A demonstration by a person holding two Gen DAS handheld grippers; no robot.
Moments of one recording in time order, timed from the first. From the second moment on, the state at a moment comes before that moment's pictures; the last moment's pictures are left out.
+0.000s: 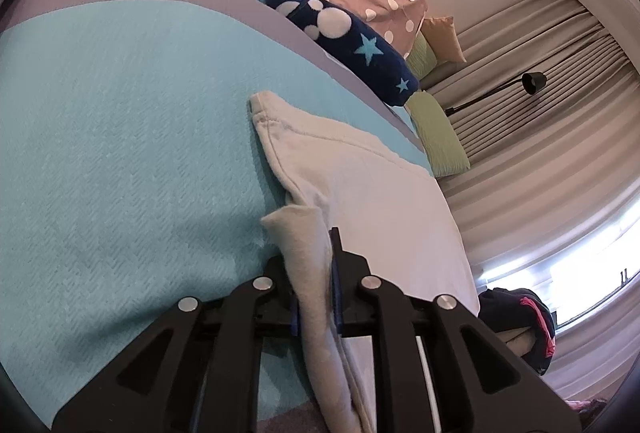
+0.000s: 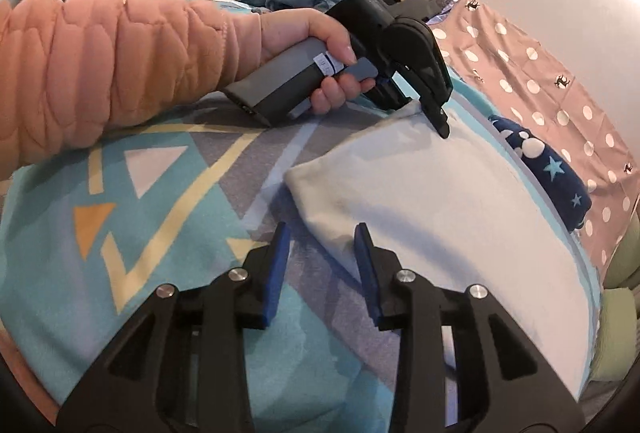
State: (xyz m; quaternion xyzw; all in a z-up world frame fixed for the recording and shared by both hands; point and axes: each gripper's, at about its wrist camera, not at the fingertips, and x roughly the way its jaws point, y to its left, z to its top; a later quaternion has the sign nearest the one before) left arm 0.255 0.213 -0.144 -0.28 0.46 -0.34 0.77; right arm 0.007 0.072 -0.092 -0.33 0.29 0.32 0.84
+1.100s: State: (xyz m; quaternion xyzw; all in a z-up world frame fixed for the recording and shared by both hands) left arm 0.267 0.154 -0.071 -0.23 0.46 -0.32 0.79; right arm 0.052 -0.004 -0.010 -0.07 0.29 0.30 0.91
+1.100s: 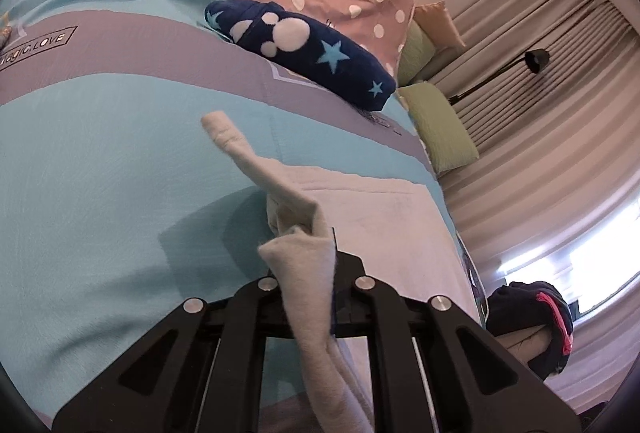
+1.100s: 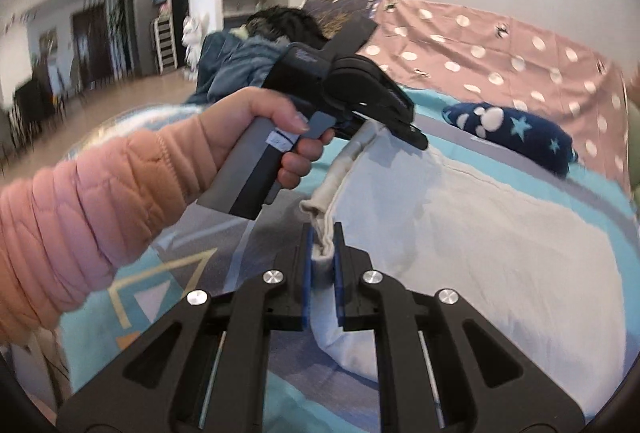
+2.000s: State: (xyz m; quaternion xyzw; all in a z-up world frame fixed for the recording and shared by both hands) left arm 0.257 0.010 -0.023 -0.17 0.50 -0.25 0.81; right arm 0.030 -0.164 -0.008 0.09 0.28 0.26 0.92
